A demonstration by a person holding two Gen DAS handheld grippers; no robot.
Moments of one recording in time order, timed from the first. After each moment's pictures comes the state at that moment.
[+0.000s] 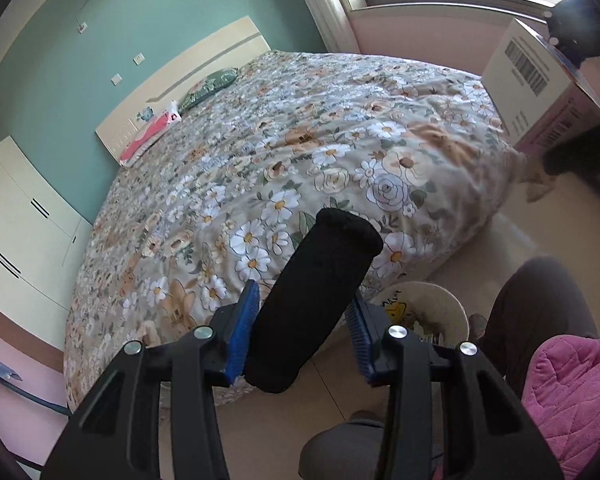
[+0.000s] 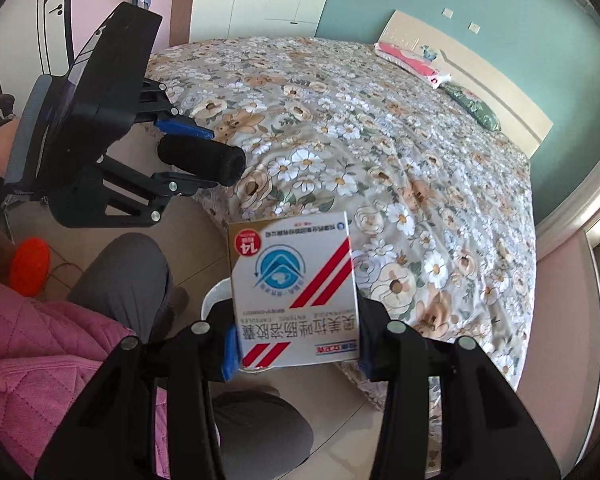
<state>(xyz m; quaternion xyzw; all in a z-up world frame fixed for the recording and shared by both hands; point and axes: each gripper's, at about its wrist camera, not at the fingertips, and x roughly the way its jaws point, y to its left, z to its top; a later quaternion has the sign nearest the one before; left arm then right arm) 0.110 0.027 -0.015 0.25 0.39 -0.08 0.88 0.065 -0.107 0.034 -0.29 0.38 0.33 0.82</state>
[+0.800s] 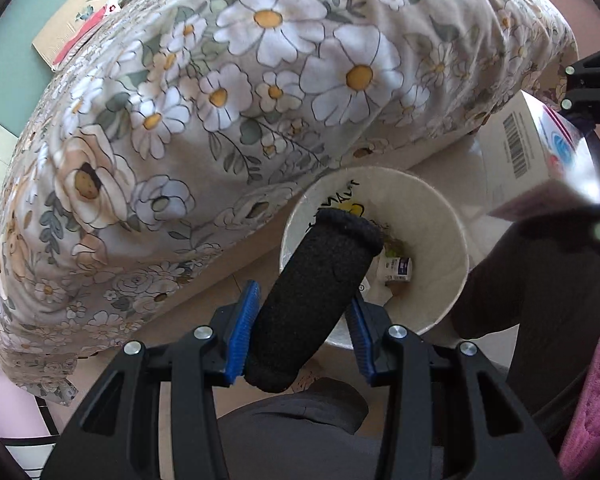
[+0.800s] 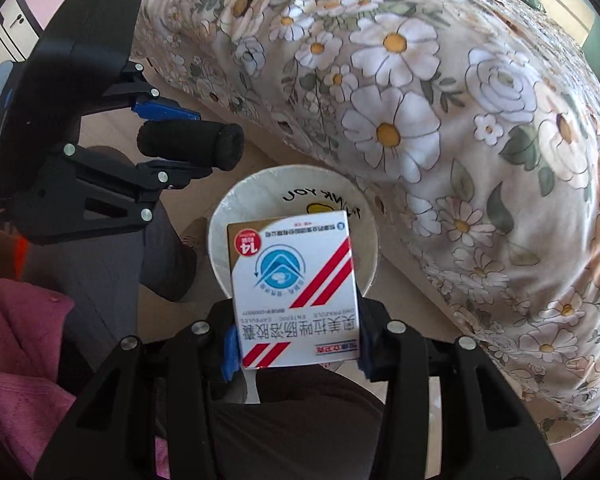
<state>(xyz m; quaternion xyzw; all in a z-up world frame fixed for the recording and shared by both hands) 0.161 0.011 -0.251 0.20 0.57 -0.11 0.79 0.133 -0.092 -0.233 -0.24 0.55 0.33 0.73</state>
